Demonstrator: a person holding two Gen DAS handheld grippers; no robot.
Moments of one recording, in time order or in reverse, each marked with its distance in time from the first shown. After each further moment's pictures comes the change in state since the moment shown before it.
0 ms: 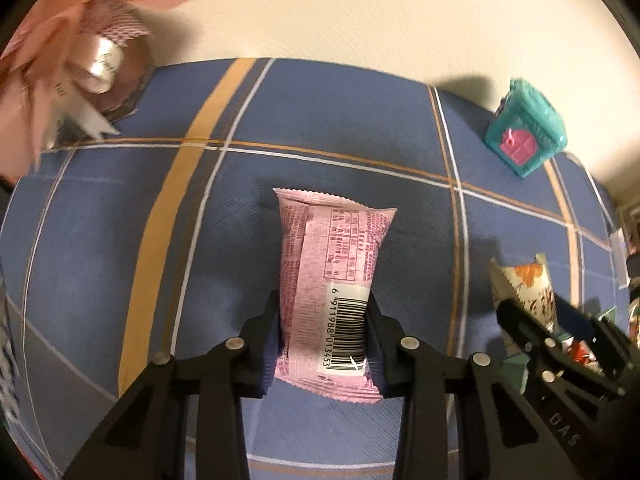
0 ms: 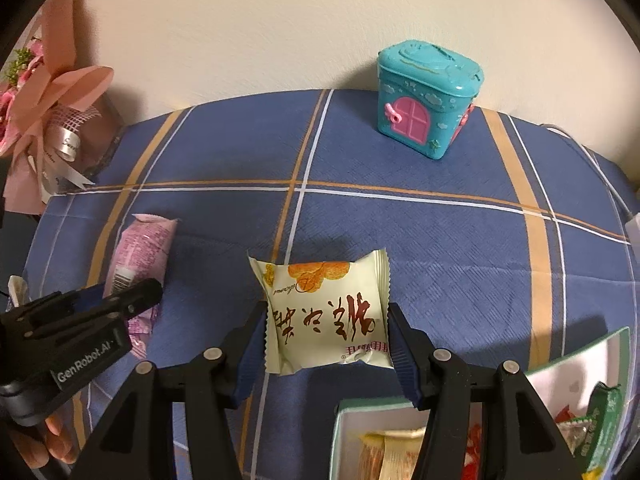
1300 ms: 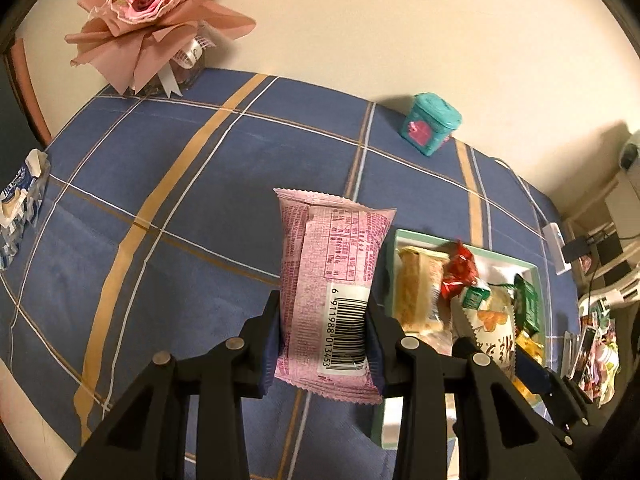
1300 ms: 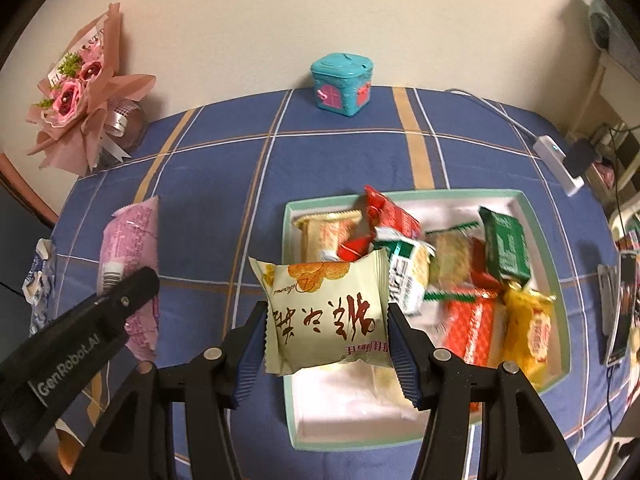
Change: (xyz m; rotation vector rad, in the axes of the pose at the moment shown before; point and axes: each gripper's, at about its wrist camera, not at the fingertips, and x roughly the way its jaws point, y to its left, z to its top) left arm -0.135 -0.057 -0.147 -0.123 -0.139 -0.061; right arm -0.145 -0.036 -0.137 0.079 -0.045 -0.047
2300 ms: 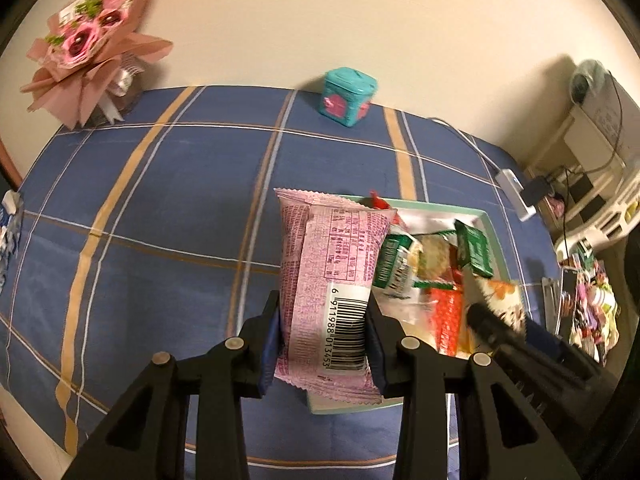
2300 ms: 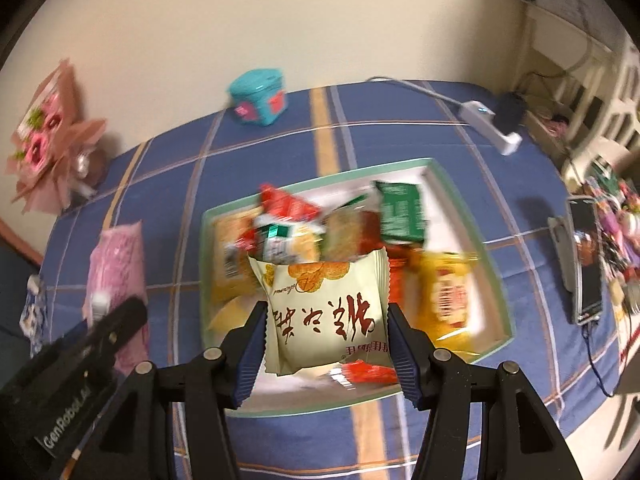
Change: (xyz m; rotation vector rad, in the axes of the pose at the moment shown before) left arm -0.014 -0.080 -0.040 0.177 0.009 -0.065; right arm -0.032 -0.093 -0.023 0.162 -0.025 -0.059
